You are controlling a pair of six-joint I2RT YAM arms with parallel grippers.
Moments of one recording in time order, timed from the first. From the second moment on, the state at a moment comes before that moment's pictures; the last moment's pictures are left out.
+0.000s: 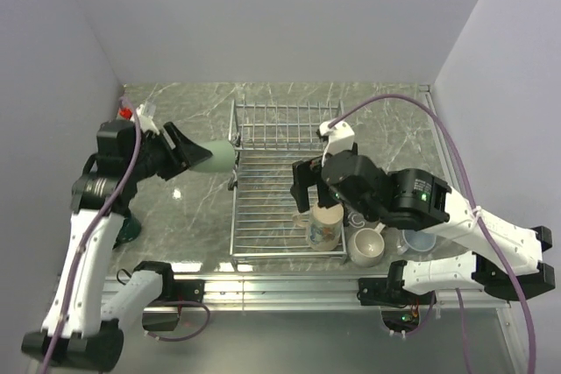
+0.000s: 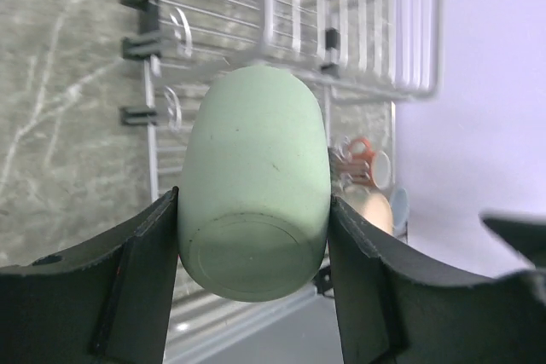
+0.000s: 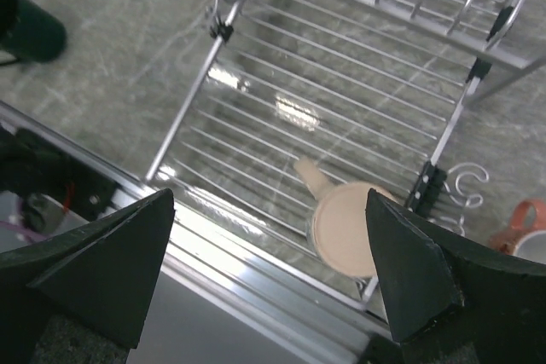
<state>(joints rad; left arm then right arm) -0.08 0.92 1.16 -0.80 0.41 -0.67 1.25 1.15 1.52 -1.07 0.54 0.60</state>
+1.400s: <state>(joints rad) -1.19 1.66 1.45 -1.00 -0.14 -0.71 1.13 0.77 1.22 -1.12 0.50 0.66</state>
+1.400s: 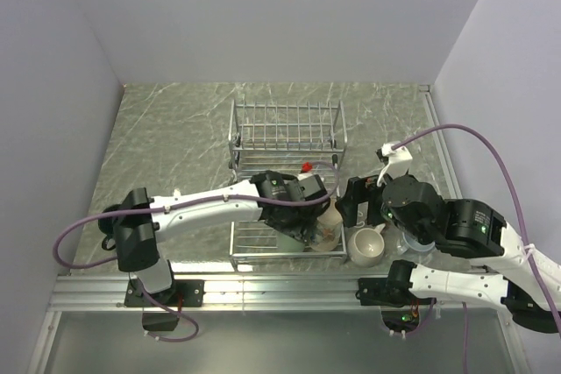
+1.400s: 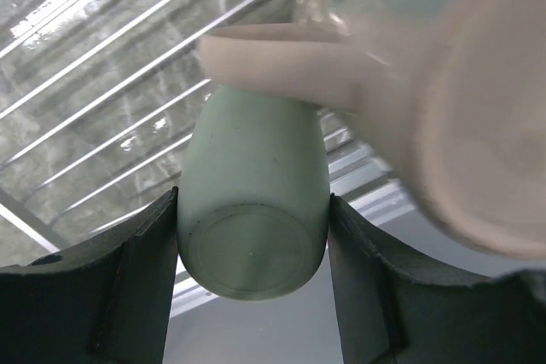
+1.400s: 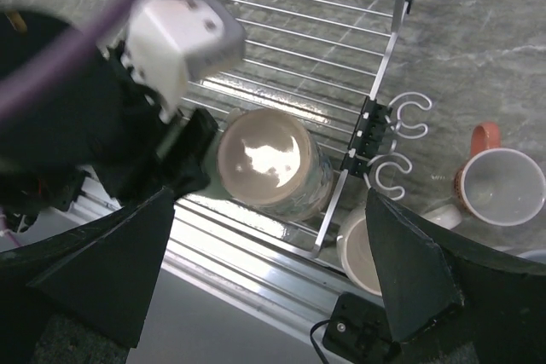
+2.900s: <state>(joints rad) -0.84 1.13 1.41 -1.25 -0.36 -0.96 1.13 0.84 1.14 -1.04 0.47 0.67</state>
